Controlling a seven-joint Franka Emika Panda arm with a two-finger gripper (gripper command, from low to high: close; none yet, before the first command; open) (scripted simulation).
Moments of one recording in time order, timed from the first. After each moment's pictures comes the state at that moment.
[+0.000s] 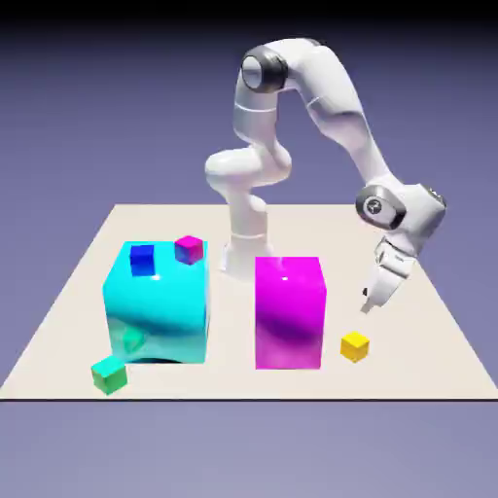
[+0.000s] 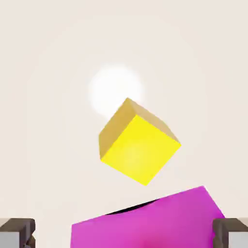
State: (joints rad) arm 0.48 0.34 0.31 -2.24 -0.61 2.06 0.56
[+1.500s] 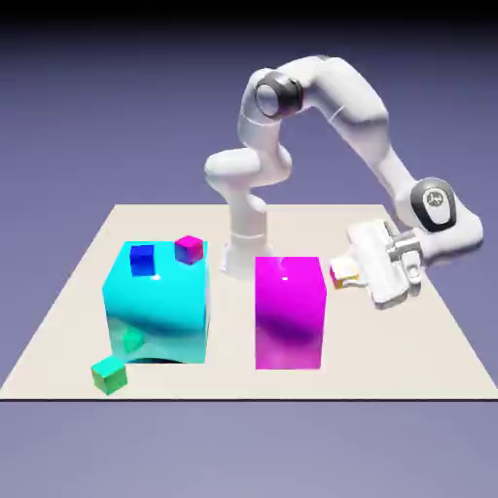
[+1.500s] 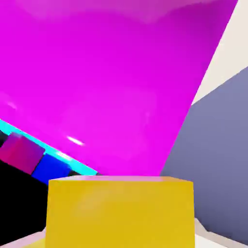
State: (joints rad) arm 0.38 0.44 0.32 -1.88 -0.93 1.19 -0.22
